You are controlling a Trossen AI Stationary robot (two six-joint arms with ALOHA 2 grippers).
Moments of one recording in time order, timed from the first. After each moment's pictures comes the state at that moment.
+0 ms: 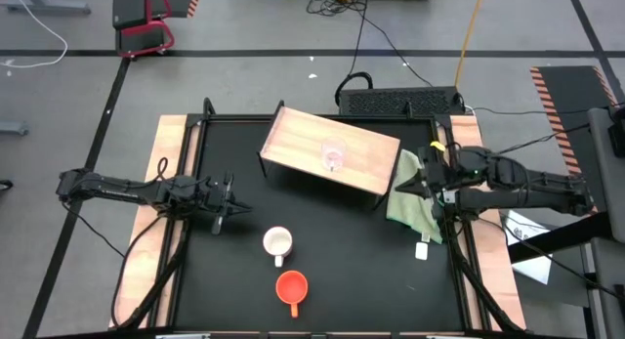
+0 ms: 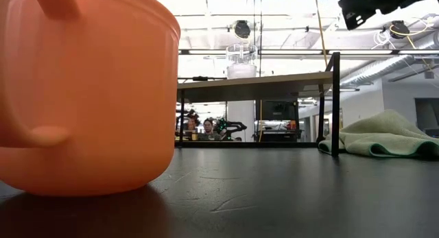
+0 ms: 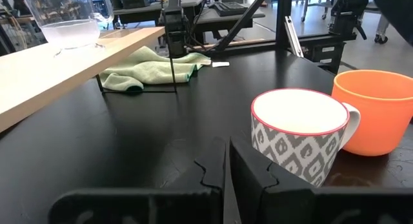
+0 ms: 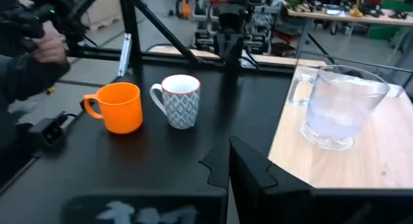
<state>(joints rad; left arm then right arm) -0.06 0.35 0.01 0.18 0.10 0.09 -0.12 0.46 0.57 -0.37 -0.24 -0.09</state>
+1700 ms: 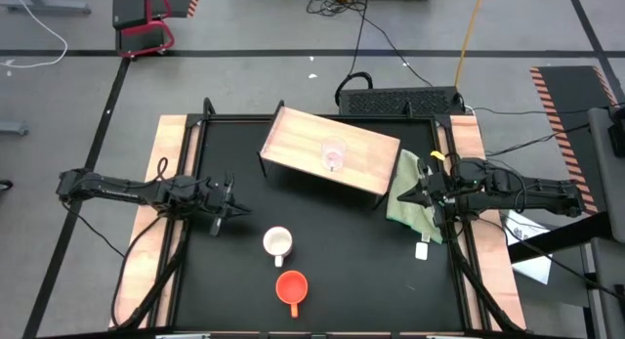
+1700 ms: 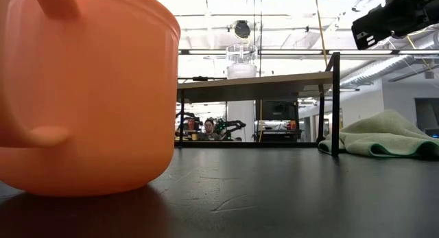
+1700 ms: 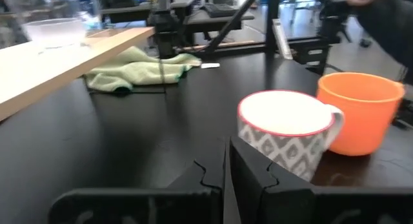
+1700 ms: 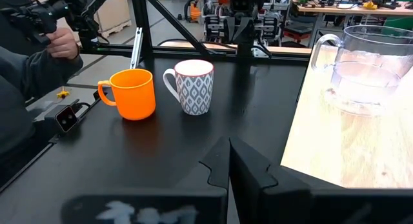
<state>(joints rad) -0.06 0.35 0.01 0.19 0.15 0.08 -0.07 0.29 0.38 -0.34 -0.24 -0.04</state>
